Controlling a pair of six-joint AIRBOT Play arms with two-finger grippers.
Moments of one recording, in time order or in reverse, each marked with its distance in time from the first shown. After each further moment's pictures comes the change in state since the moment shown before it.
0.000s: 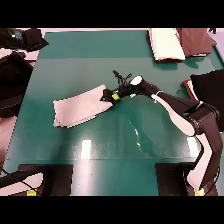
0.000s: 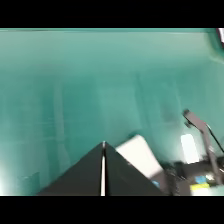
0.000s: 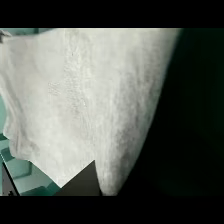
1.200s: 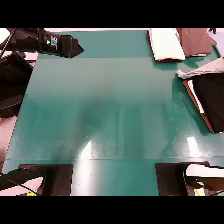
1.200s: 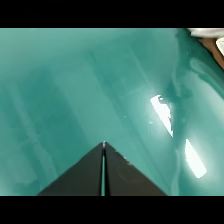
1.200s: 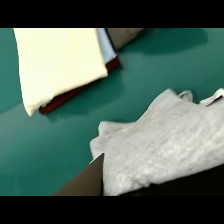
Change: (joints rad) left arm -0.288 0.000 0.000 -0.022 0.020 0.033; right arm -1.081 0.538 -0.025 -0.468 -0.014 0.066
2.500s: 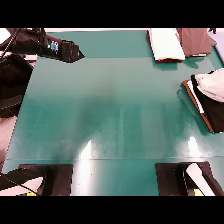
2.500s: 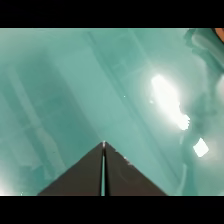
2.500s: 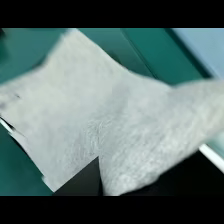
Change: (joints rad) left arm 0.000 0.000 0.000 0.002 -0.077 0.031; right arm -0.259 0.571 -0.527 -0.337 0.019 -0.048
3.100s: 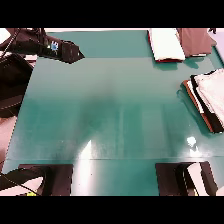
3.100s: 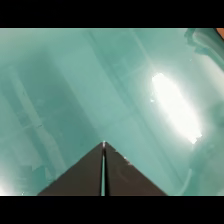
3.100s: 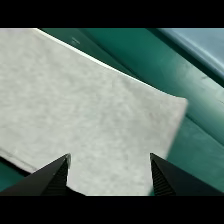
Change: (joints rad) left arm 0.000 0.000 0.000 0.000 -0.003 0.006; right arm -0.220 0.081 -0.075 0.115 0.080 0.000
